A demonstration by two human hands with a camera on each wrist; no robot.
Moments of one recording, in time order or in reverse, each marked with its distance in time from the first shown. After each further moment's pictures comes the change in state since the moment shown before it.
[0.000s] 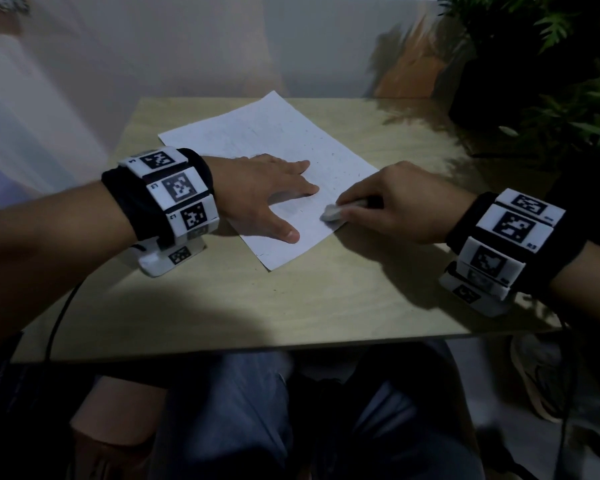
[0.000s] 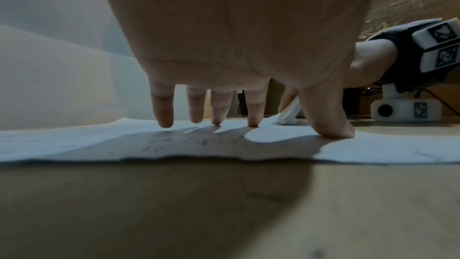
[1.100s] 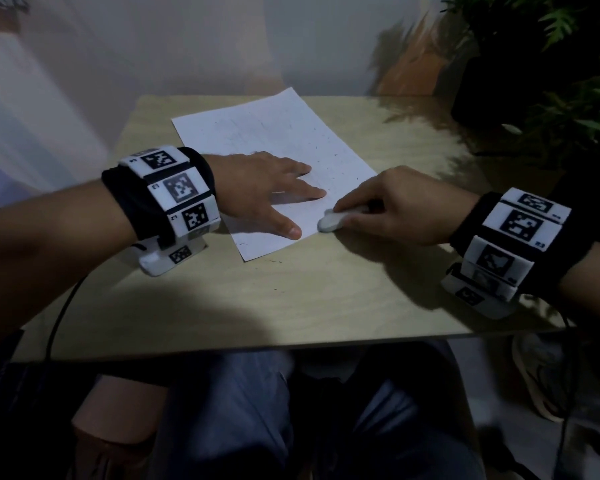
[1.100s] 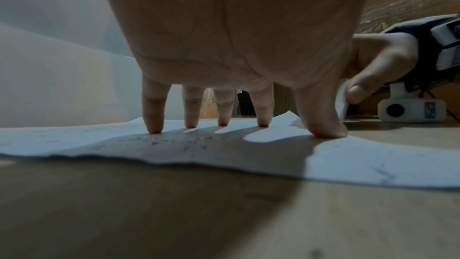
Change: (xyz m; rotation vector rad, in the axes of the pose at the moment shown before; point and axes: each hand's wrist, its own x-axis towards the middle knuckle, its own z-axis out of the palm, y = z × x) left_hand -0.002 -0.001 -0.001 0.009 -0.005 0.035; right_hand -0.003 -0.005 -0.001 0.097 -0.077 -0.043
